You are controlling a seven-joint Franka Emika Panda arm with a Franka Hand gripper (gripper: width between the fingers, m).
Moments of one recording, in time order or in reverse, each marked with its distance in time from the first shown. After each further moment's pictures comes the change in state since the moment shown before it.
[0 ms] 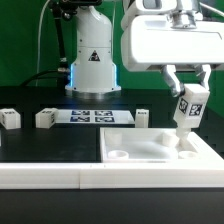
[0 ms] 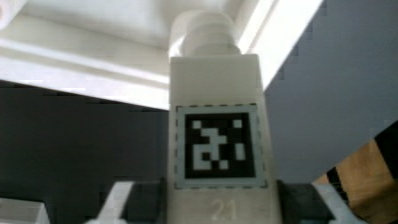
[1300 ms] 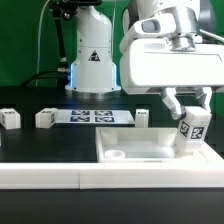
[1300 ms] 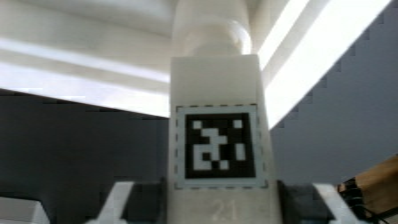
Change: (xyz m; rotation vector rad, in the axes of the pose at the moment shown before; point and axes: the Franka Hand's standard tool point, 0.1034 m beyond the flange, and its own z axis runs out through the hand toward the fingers) arm -0.008 0.009 0.028 -0.020 0.072 0.007
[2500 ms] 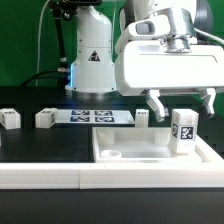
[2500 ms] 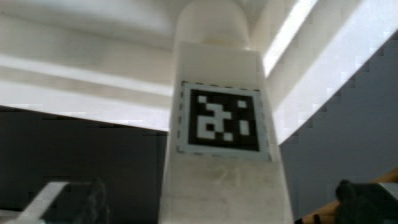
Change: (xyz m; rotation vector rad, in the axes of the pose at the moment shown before) arm -0.003 0.000 0.001 0.008 -0.032 0.003
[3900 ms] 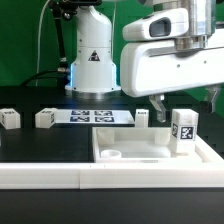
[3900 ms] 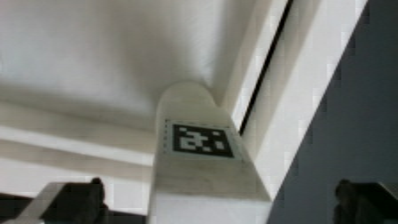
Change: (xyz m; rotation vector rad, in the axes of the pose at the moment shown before) arm 0.000 -0.003 -0.002 0.132 -0.538 0.024
